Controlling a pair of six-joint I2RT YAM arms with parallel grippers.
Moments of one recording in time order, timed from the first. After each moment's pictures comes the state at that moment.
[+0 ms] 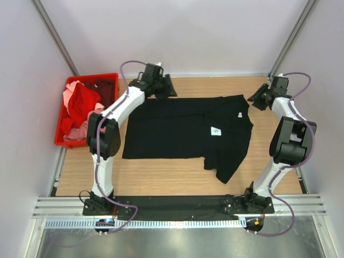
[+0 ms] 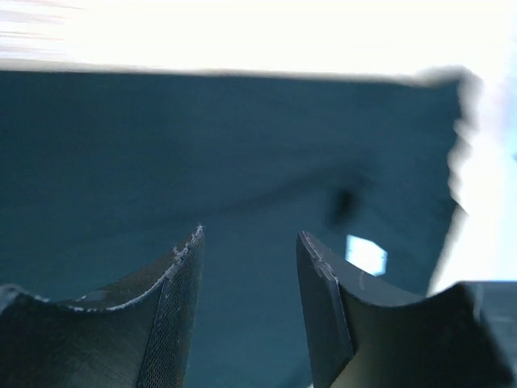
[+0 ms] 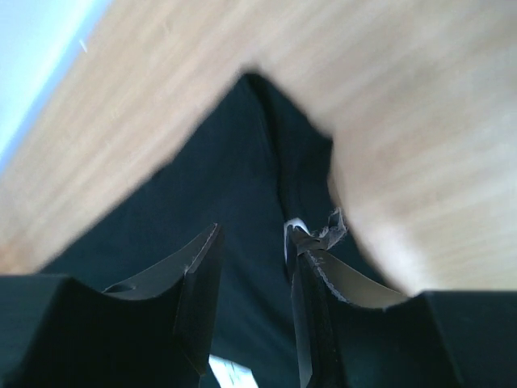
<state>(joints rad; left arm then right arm) -0.39 2.11 1.88 -0.53 0.16 -0.60 -0.28 1.89 1.39 -0.25 -0.21 0.55</state>
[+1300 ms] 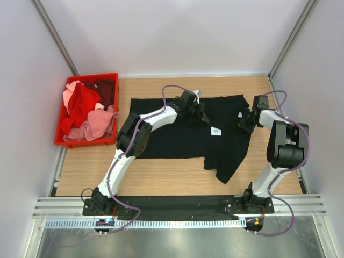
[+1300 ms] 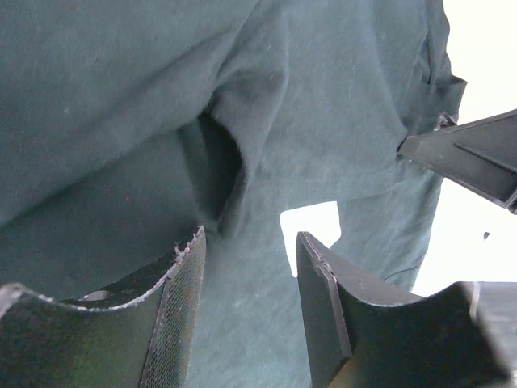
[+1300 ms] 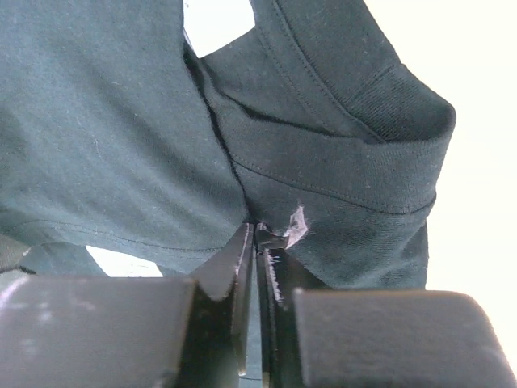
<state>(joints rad) -0.70 2.41 1.89 -0.19 0.34 -0.69 -0.16 1.77 1.06 -0.38 -0.16 0.44</state>
